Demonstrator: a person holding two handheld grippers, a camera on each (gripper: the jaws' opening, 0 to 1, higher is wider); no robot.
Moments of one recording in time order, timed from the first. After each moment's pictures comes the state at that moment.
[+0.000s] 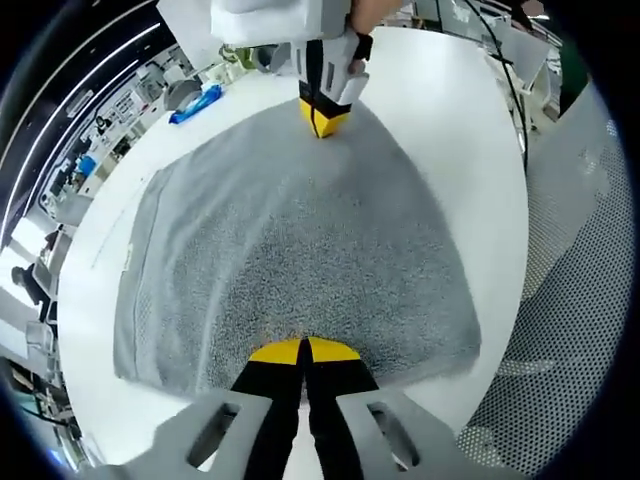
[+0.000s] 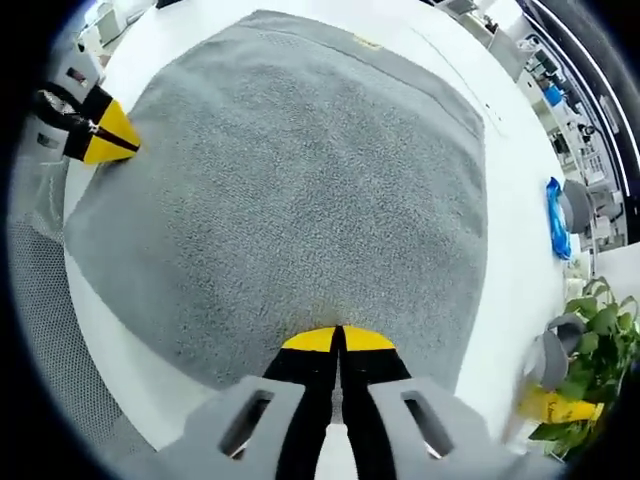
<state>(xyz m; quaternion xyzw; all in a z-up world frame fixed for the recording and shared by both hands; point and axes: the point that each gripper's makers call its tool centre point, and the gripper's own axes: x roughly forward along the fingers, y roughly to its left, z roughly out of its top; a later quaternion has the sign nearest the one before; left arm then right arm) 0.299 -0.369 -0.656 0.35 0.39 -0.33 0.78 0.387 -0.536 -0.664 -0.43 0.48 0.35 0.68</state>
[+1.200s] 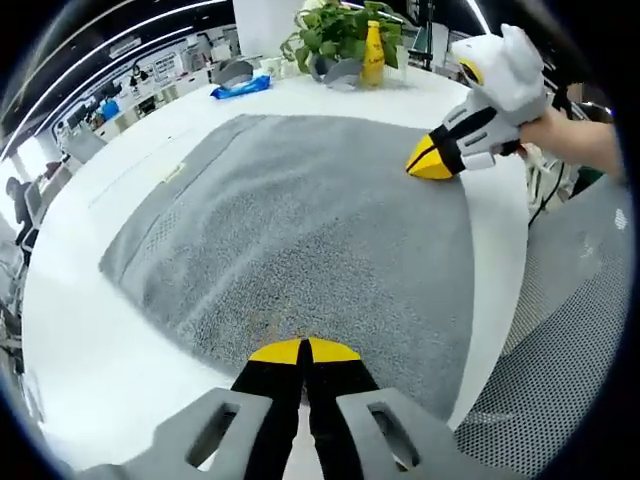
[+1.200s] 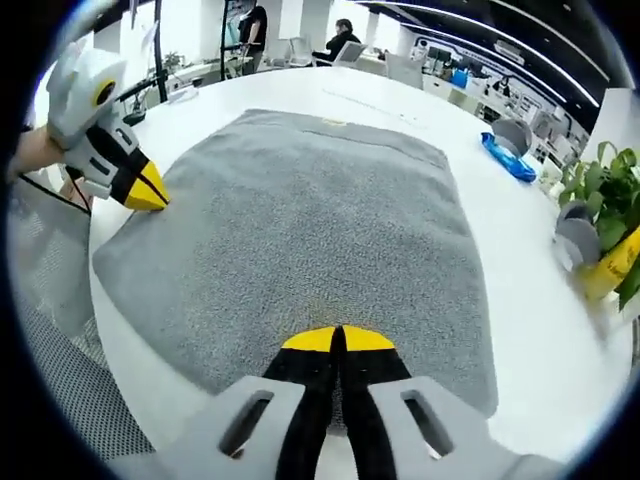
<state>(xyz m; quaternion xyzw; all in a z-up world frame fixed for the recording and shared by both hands) 0.303 -0.354 -0.657 0.20 0.42 -0.31 0.83 0.335 -0.545 -0.659 -0.20 0.38 0.30 0.85</state>
